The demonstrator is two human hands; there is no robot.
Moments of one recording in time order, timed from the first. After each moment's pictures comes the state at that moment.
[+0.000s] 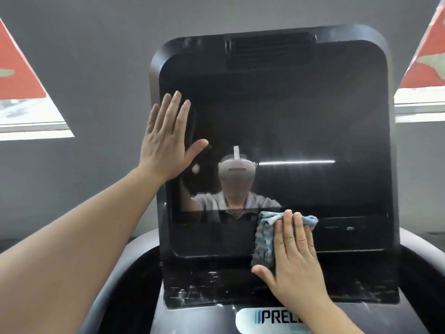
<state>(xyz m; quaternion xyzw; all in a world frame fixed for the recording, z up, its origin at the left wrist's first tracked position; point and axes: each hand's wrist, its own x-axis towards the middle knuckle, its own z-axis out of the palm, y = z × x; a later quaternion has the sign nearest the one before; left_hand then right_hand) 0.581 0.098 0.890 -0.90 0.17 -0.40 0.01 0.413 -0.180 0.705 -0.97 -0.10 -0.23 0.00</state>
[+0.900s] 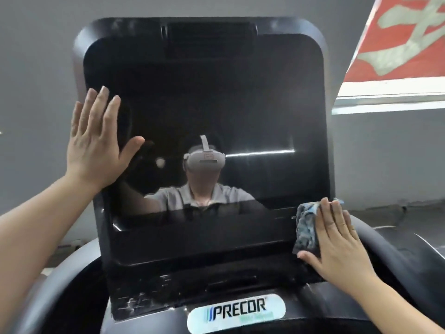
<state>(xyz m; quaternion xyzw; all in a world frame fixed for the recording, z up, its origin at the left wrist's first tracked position) 0.579 0.097 0.878 -0.88 0.18 -0.42 -0.08 0.396 -0.366 0.719 -0.99 -0.01 -0.14 -0.08</state>
